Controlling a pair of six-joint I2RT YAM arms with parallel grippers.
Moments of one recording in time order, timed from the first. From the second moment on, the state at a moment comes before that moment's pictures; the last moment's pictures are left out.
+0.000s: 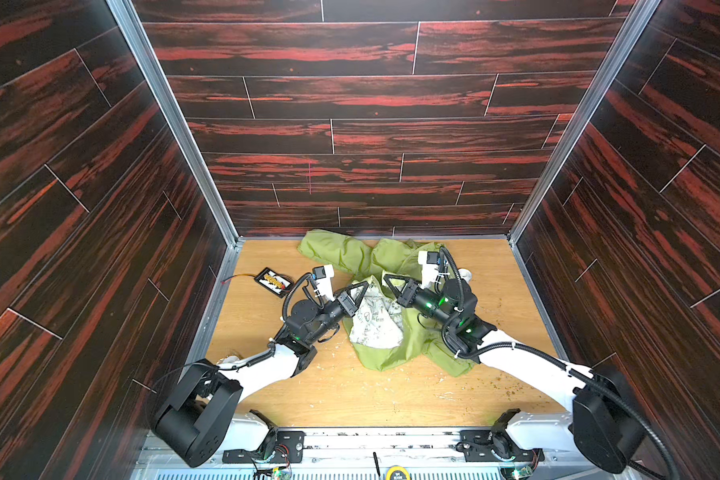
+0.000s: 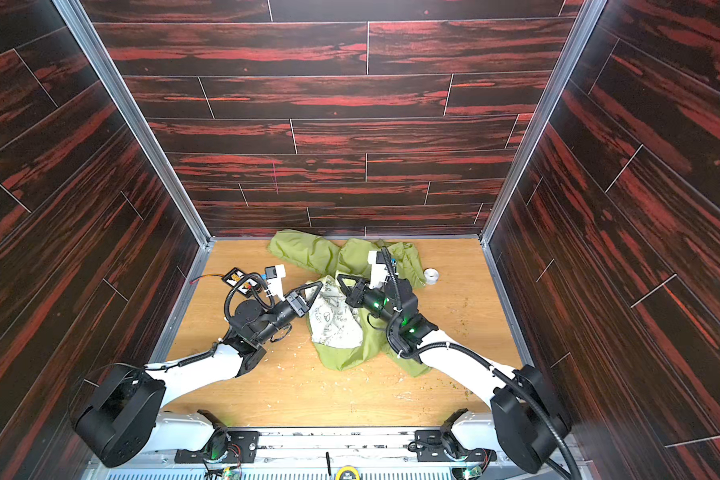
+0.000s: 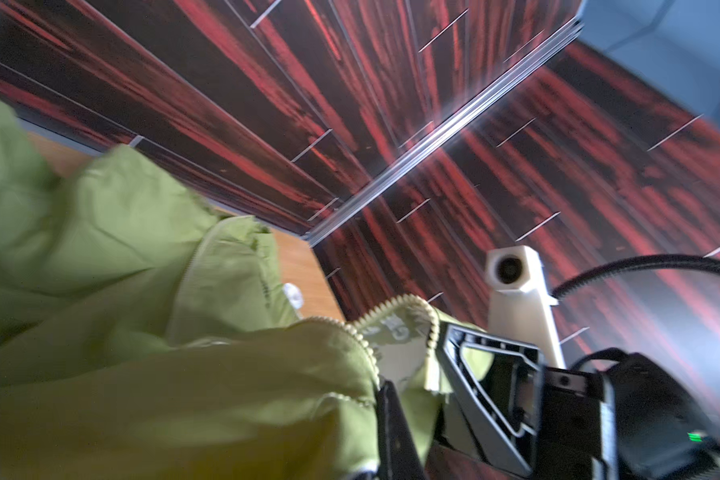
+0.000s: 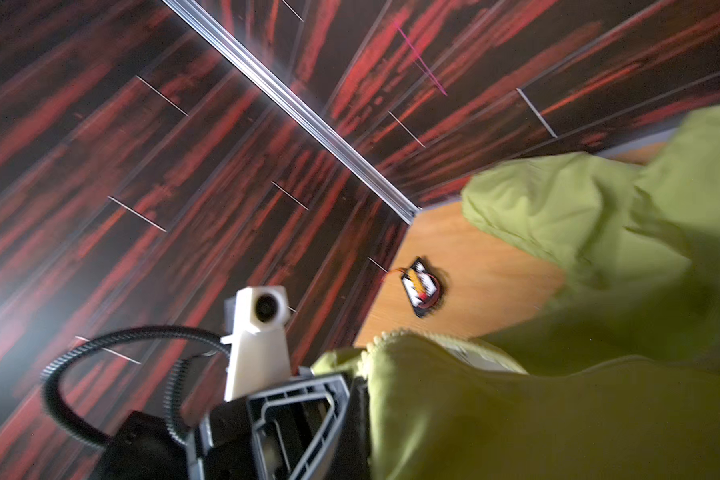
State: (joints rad) left arm -0.54 1.38 0.55 1.00 0.30 -0.99; right arm 0.68 1.34 0.79 0.56 -0.22 0.85
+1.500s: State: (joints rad) left arm -0.54 1.46 0.61 1.25 0.28 -1.26; right arm 0.72 1.47 0.81 0.93 -0.13 0.97
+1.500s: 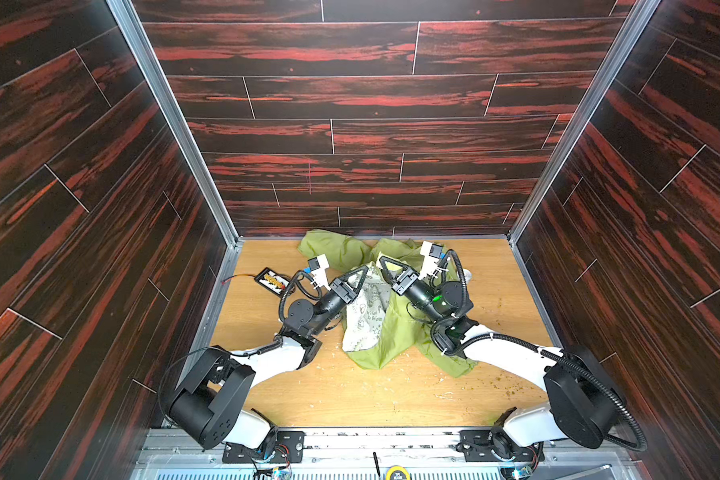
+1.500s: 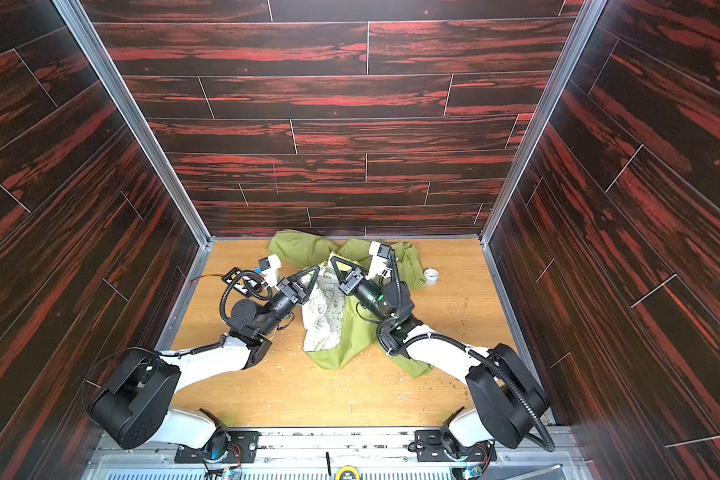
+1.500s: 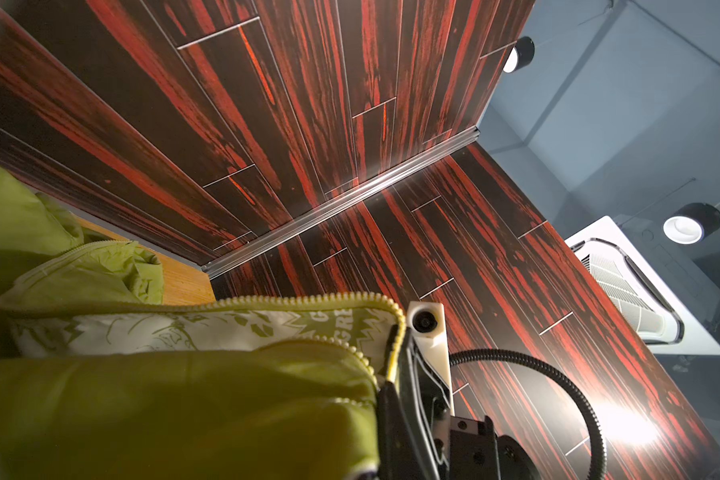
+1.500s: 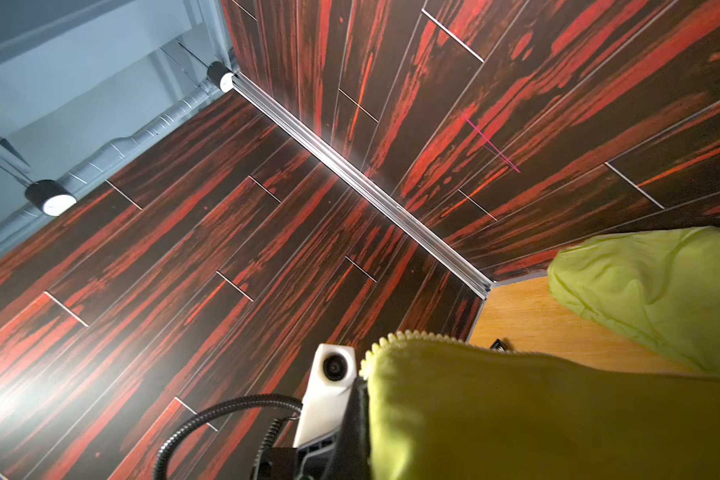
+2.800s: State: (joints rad) left arm -0.54 1.53 0.91 1.26 0.37 -1.09; right arm 0.62 1.49 0.80 1.28 -0.22 0.91
